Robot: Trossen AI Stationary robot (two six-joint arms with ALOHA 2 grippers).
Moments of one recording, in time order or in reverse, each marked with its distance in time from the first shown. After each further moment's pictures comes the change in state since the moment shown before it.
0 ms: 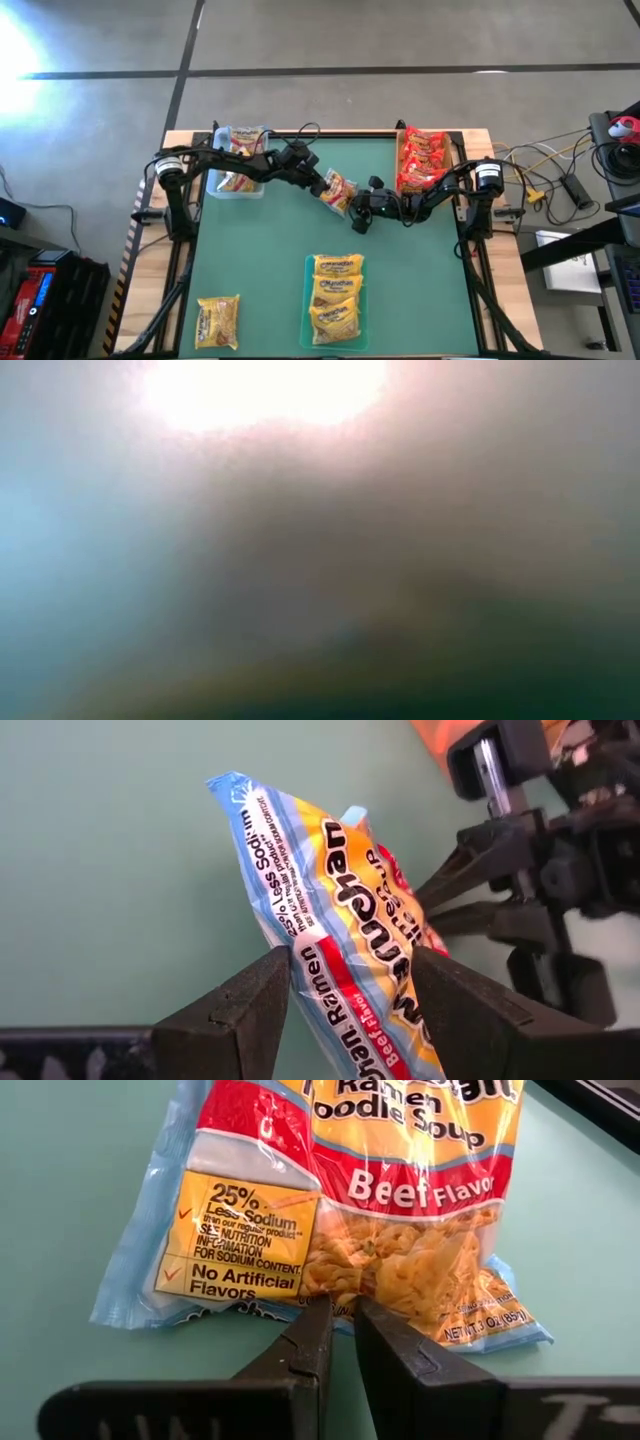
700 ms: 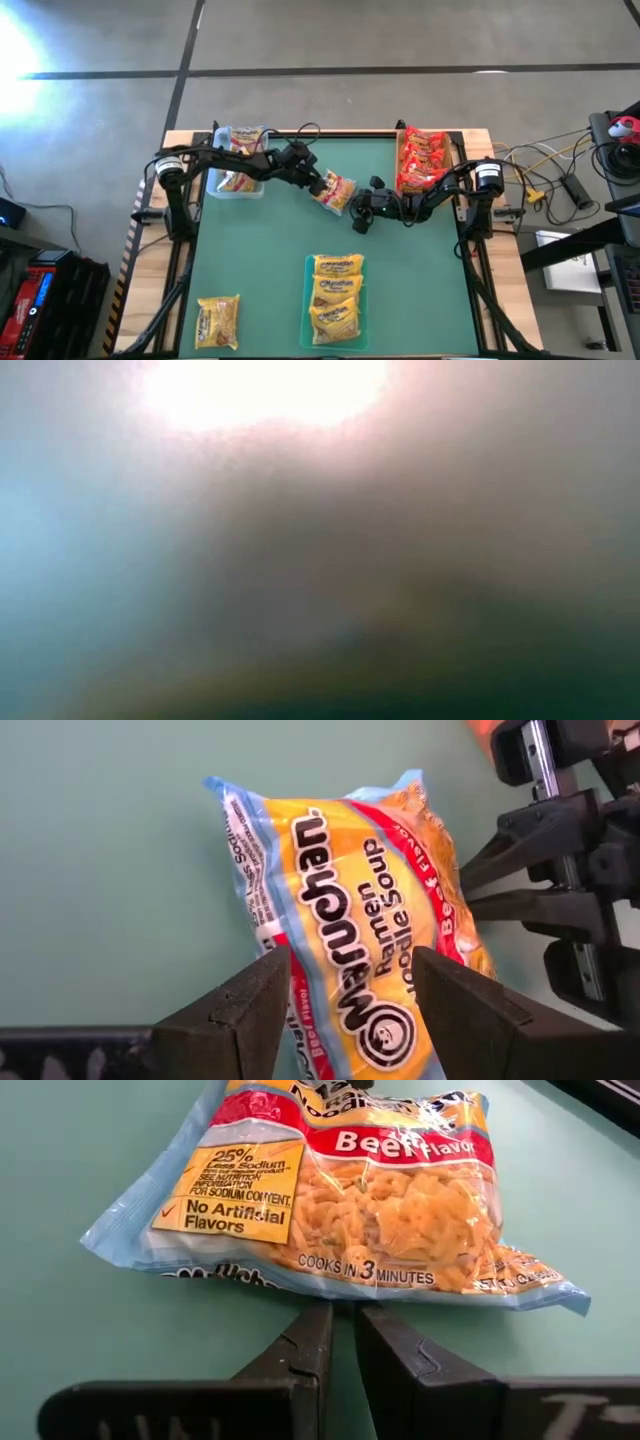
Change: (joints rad) left arm 0.016 0.000 0.013 -0.087 -0.026 -0.001; right arm 0.000 0.000 -0.011 0.009 -0.004 0.043
